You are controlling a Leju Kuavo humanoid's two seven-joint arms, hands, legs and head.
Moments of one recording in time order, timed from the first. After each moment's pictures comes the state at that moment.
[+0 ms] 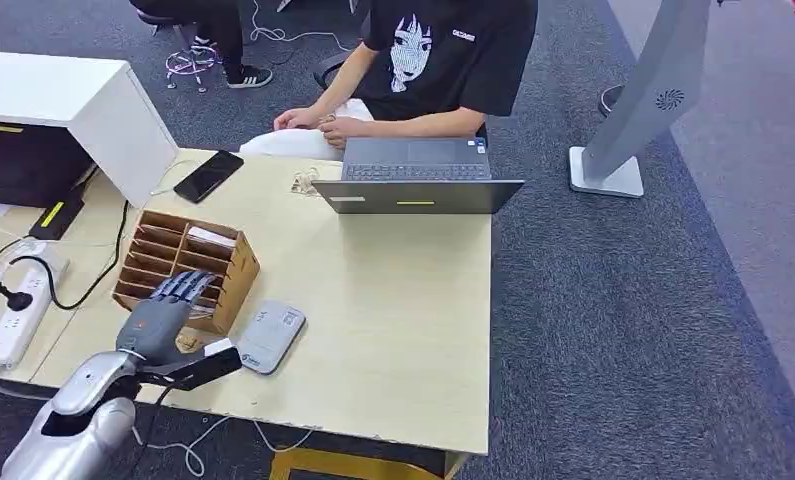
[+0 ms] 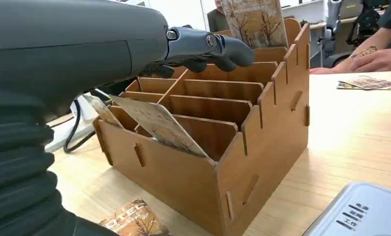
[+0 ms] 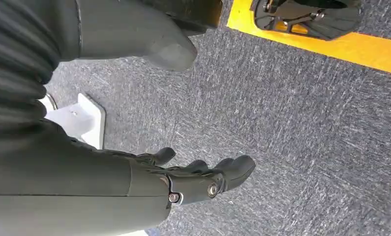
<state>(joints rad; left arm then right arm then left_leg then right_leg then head) -0.15 0.42 -0.24 -1.32 -0.94 0.09 -0.13 -0.06 0.19 0.00 -0.20 0.50 -0.41 0.13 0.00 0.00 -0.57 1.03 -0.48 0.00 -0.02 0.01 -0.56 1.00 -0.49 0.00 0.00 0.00</state>
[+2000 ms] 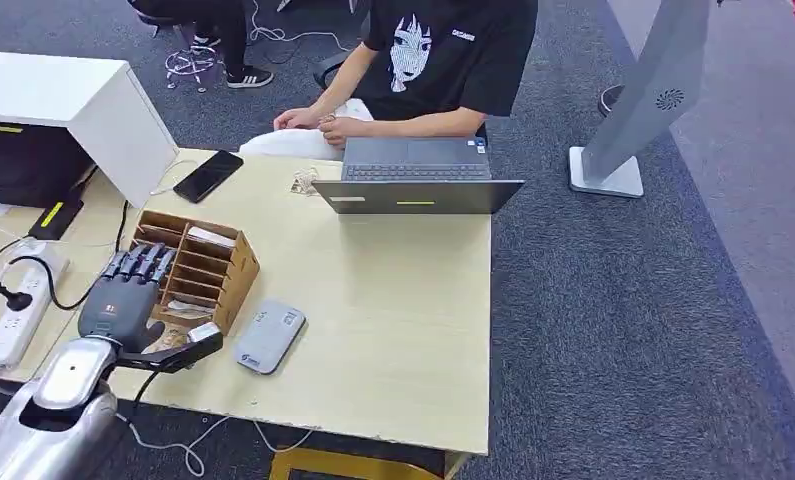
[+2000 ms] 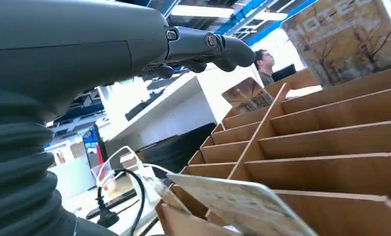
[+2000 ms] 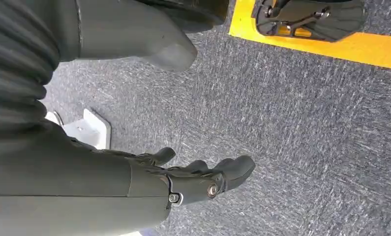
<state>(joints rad) -0.17 0.48 -0.24 -1.37 -1.27 0.16 0.13 -0.05 0.19 -0.07 -0.20 0.48 -0.40 0.11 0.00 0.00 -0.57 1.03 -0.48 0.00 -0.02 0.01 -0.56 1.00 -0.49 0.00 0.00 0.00</state>
